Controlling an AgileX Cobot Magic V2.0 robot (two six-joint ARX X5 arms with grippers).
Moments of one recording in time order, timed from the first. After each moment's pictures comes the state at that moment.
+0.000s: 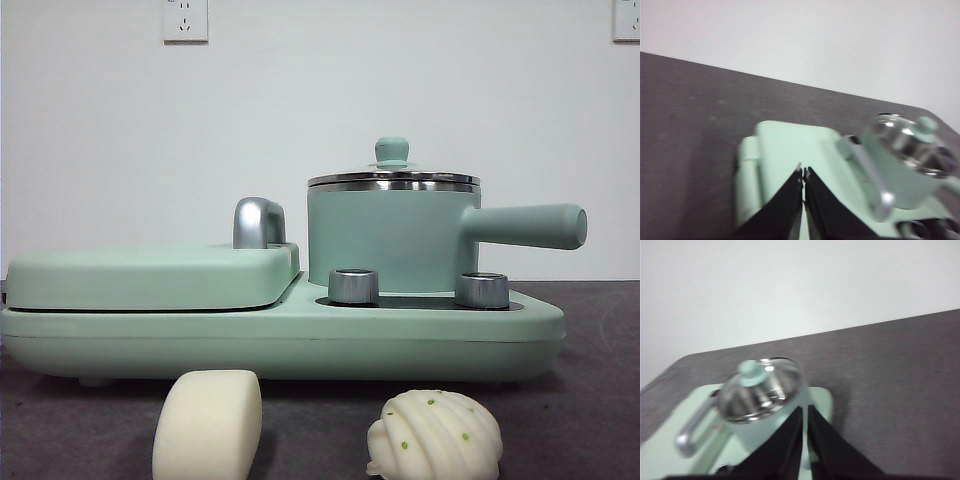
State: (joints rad) left arm -0.14 0.29 0.46 -0.30 0.24 -0.30; right arm 0.06 0.18 0.59 -0.52 -0.31 0.31
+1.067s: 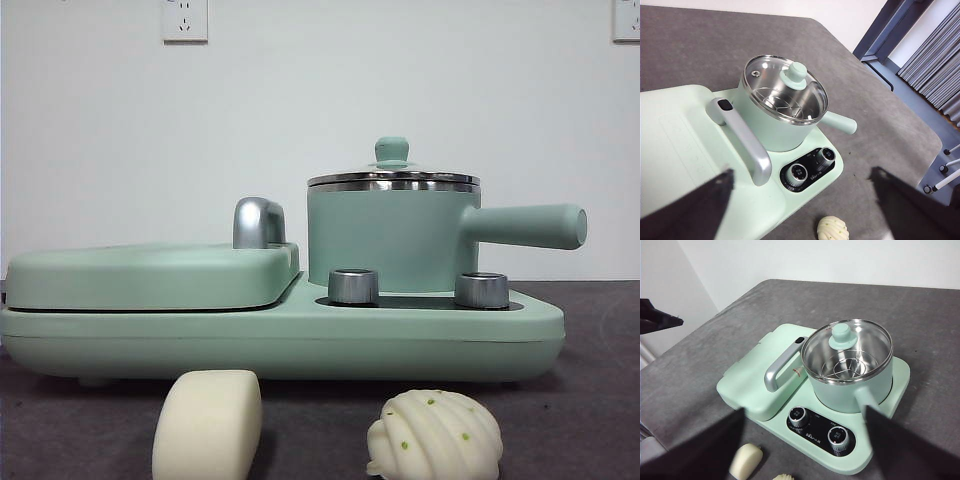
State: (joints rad) left arm -0.24 0.75 0.90 -0.55 0.64 -0.17; right arm 0.06 0.51 0.98 -0.85 -0.65 0.06
